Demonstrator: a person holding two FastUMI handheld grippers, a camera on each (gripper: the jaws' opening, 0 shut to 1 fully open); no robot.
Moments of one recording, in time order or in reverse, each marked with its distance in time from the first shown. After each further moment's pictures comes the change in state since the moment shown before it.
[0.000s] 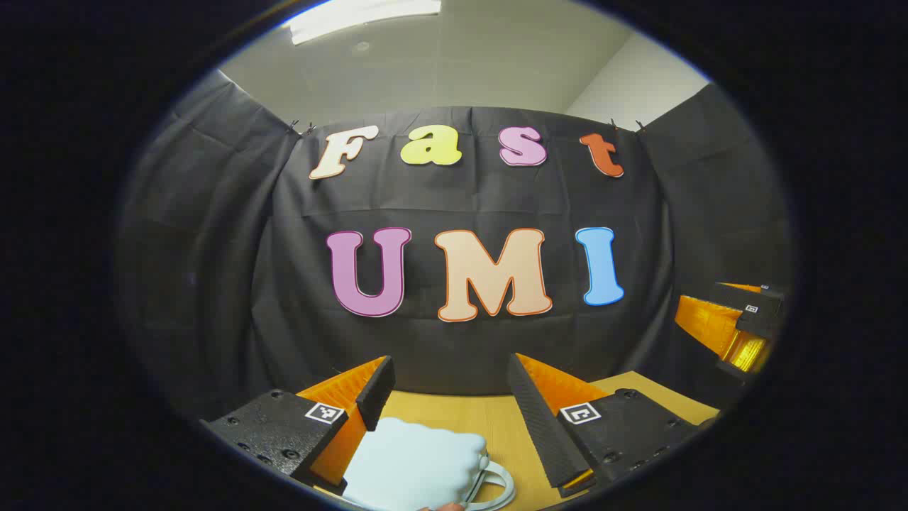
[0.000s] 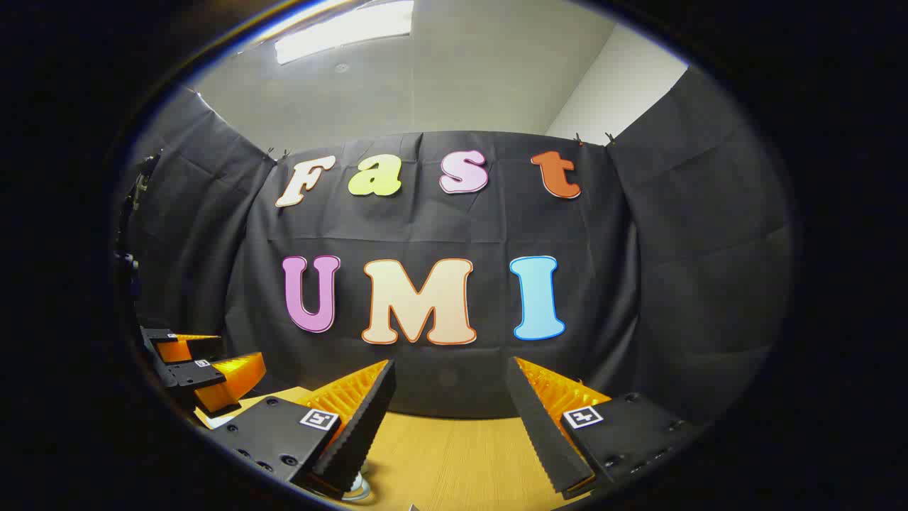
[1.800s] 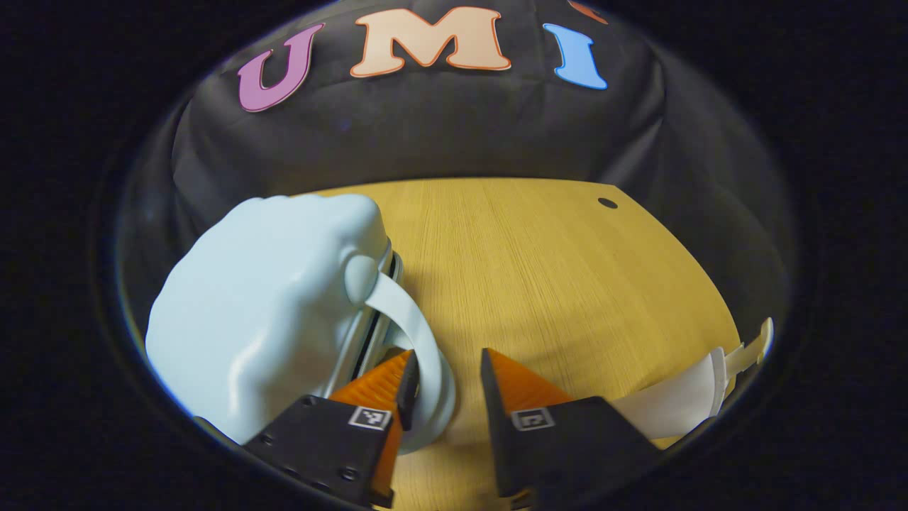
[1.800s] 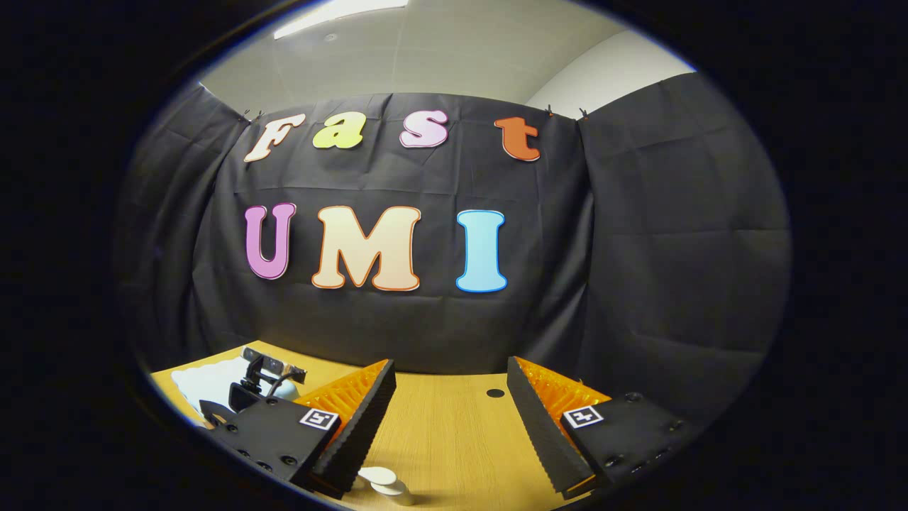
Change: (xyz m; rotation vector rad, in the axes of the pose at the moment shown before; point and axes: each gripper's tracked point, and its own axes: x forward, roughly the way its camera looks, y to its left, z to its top) left arm -0.016 -0.103 -0.316 0.007 0.852 -0.168; right arm -0.052 -0.105 -0.047 -0.078 0.189 -0.137
